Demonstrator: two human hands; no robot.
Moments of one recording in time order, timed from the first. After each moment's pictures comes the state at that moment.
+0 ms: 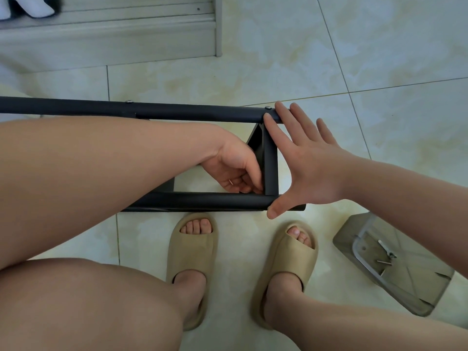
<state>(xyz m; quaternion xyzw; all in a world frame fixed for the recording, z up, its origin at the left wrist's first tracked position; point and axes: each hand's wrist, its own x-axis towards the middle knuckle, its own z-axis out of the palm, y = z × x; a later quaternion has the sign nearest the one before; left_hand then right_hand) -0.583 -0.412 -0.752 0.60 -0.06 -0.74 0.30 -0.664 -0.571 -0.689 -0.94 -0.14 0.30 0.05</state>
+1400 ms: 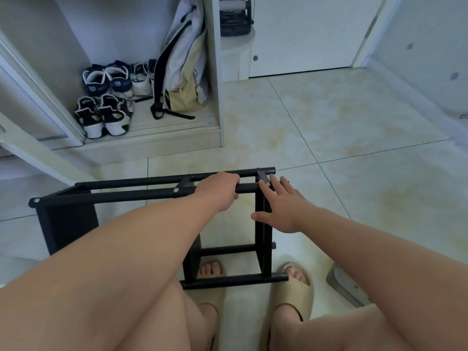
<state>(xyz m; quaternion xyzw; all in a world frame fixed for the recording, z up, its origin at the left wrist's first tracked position) -0.645 -0.382 -0.633 0.96 -0.20 -0.17 0.07 -0.716 -0.555 -0.635 -0.96 -0.02 0.26 0.10</state>
